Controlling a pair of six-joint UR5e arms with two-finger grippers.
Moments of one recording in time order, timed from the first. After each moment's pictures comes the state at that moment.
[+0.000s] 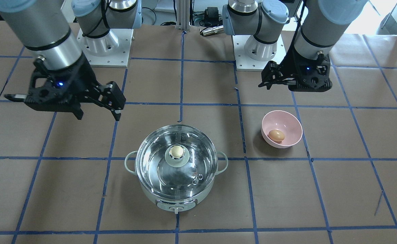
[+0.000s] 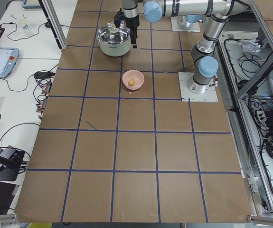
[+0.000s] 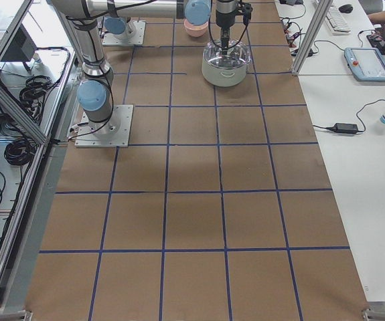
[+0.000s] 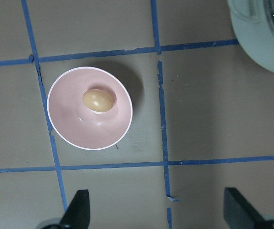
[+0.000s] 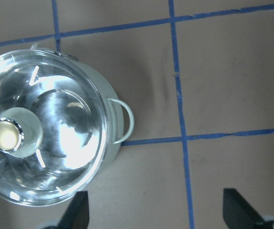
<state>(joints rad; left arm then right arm) -1.47 -1.56 -1.69 -1.63 1.64 0.11 1.65 -1.40 1.47 -1.78 -1.47 0.19</state>
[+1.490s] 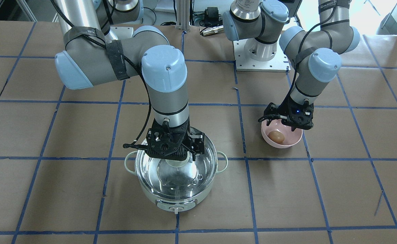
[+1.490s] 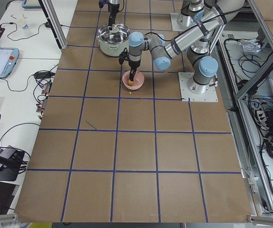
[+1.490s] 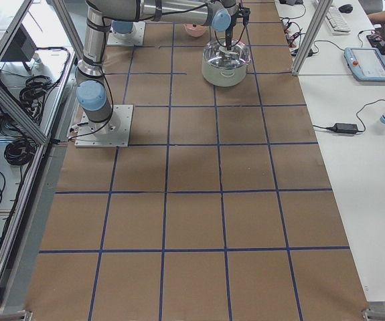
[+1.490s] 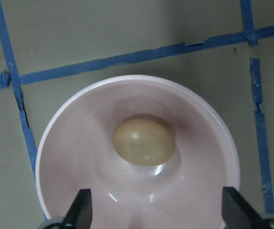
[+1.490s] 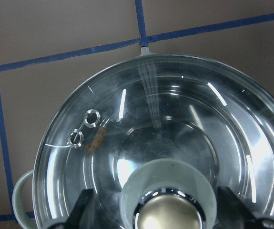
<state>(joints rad) -1.29 -1.64 -2.21 -0.83 1.52 0.53 1.93 -1.12 1.42 -2.06 -1.56 0.51</state>
